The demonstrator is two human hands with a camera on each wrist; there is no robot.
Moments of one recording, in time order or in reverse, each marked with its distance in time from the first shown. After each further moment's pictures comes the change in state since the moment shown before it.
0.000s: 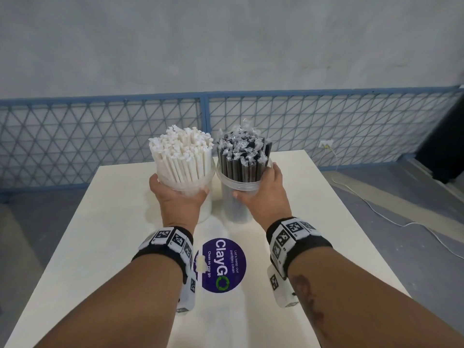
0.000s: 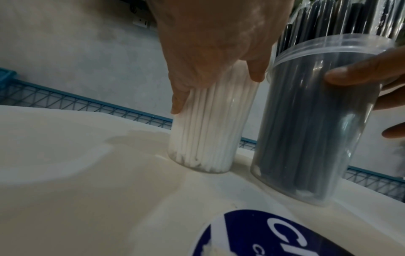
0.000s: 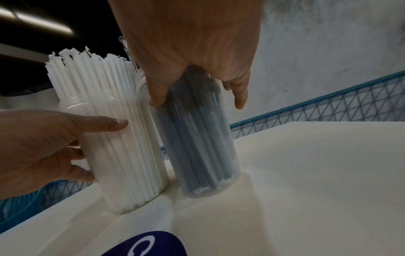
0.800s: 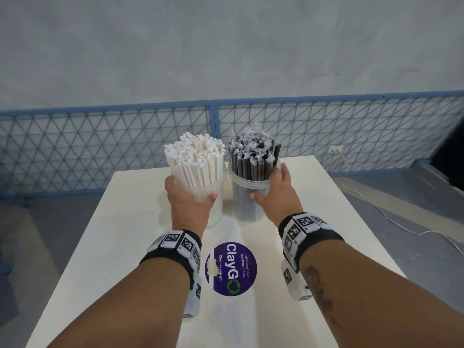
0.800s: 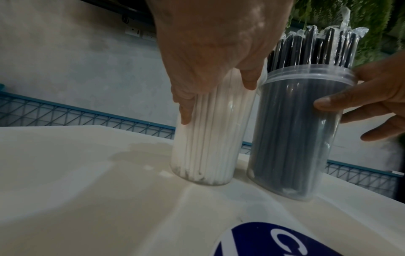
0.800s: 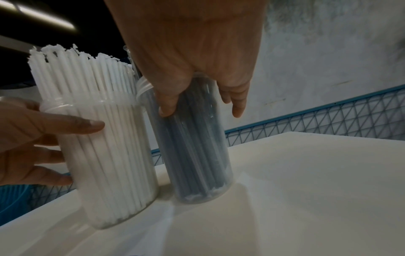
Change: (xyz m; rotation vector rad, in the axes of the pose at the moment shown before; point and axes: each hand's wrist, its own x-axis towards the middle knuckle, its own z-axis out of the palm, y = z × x) left_hand 0.000 0.011 -0.013 0.082 -0.050 -0.006; right_hand 0.013 -0.001 -0.007 -0.077 -0.143 0.018
